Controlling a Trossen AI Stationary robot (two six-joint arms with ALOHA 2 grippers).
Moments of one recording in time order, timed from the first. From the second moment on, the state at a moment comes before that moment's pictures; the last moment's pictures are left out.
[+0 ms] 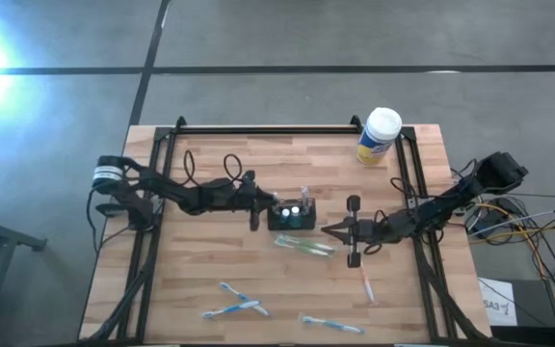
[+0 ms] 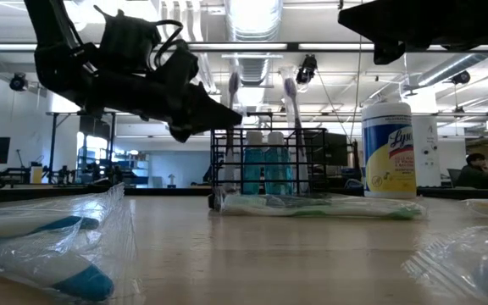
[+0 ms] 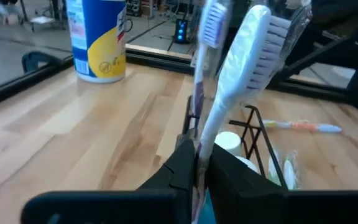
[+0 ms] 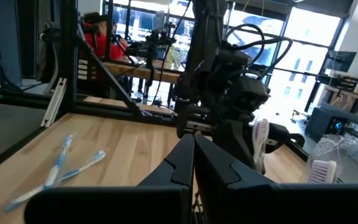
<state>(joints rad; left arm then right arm) 0.09 1.63 0.50 0.99 -0.03 -0.16 0.43 1.29 0.32 1.03 0.47 -0.16</state>
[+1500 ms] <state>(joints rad) 0.01 0.39 0.17 0.16 0.02 -0.29 0.43 1.29 0.32 0.99 0.47 -0.11</state>
